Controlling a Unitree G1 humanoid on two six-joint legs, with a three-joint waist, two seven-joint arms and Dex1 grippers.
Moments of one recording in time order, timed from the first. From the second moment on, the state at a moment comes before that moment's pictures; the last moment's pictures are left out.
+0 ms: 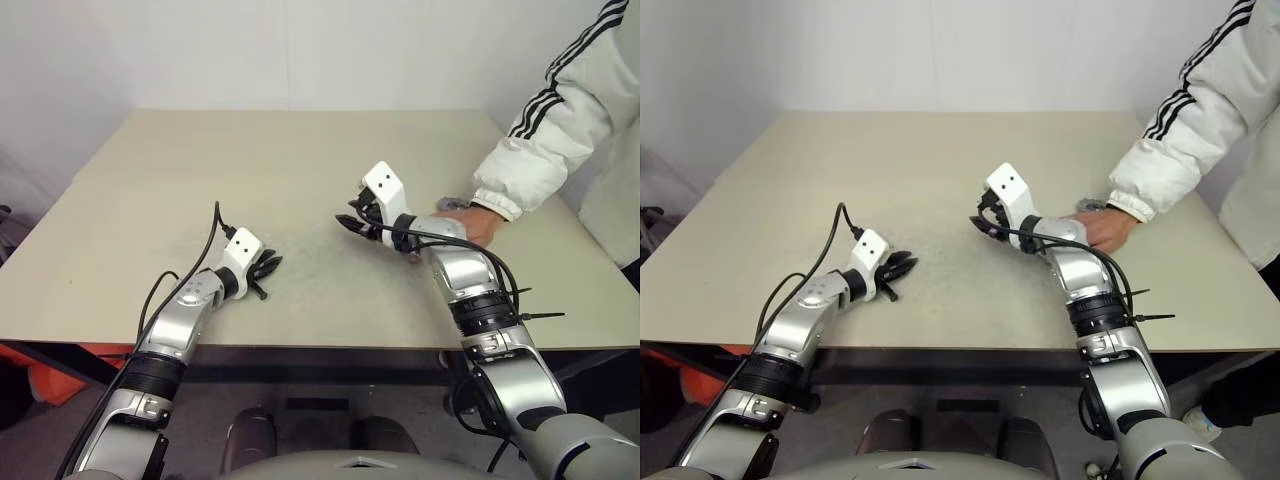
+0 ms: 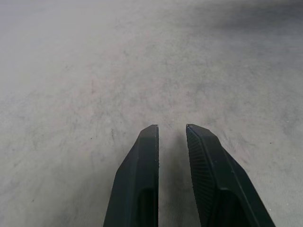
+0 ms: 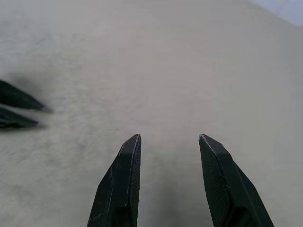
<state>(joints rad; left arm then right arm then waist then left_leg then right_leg) -0.31 0.35 -0.12 0.22 -0.09 0.21 -0.62 -0.64 -0.30 0.12 0.28 0.02 0.38 0.70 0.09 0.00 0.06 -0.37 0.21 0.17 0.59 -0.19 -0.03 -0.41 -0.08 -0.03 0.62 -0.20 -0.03</state>
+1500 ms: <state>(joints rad) -0.33 0.33 -0.12 0.26 -0.09 0.19 -0.63 -0.58 -0.82 0.16 0.22 -0.07 0.13 0.92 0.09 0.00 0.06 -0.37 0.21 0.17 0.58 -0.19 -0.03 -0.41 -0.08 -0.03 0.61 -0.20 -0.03</state>
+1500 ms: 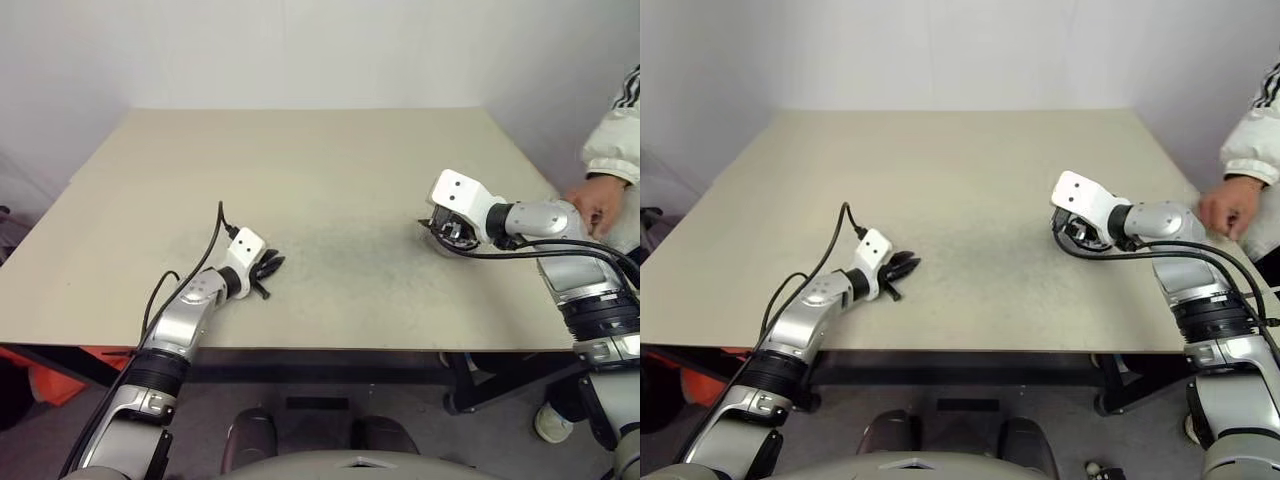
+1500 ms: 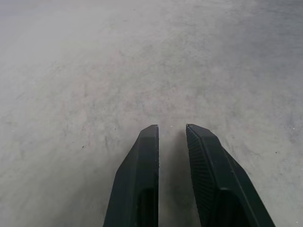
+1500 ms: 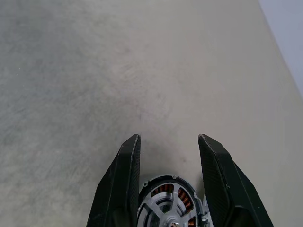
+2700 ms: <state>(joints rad) -0.31 0.31 -0.12 0.26 -0.09 0.19 -0.61 -0.65 -0.91 0.27 0.69 -0.33 -0.14 0.99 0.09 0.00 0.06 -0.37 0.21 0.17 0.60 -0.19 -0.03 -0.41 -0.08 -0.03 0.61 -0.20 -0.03</state>
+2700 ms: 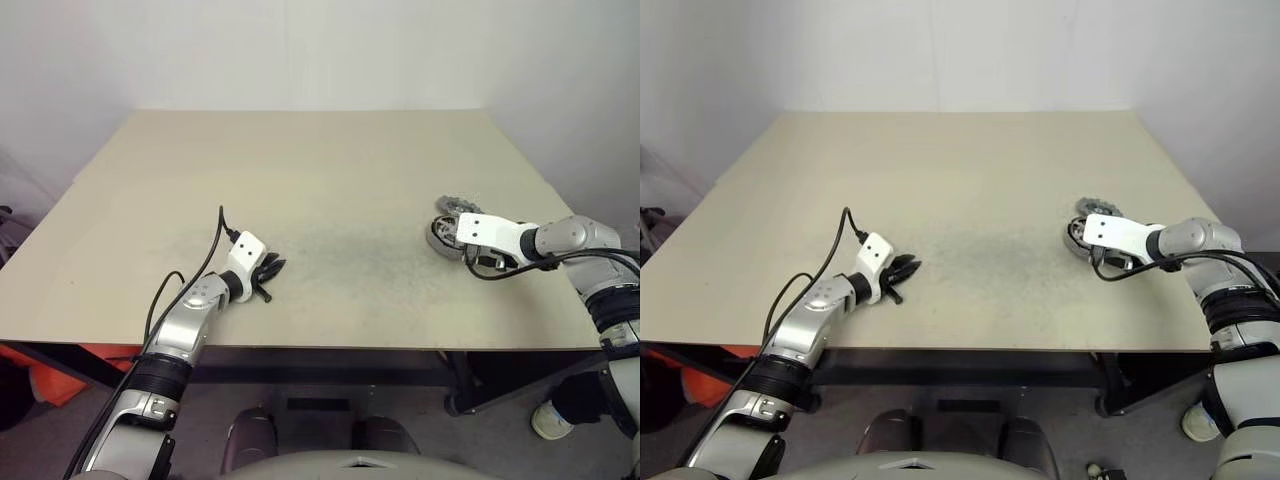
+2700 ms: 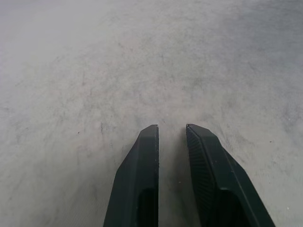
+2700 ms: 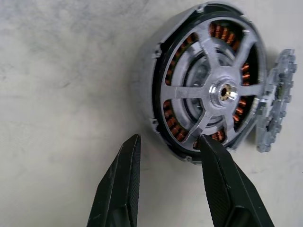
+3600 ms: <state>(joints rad) -0.31 0.32 -0.12 0.26 -0.09 0.19 -0.61 -0.61 -0.87 0.26 0.57 -0.32 -0.09 1.02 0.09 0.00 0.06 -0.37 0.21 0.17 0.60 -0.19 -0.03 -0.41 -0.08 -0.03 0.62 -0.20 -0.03</state>
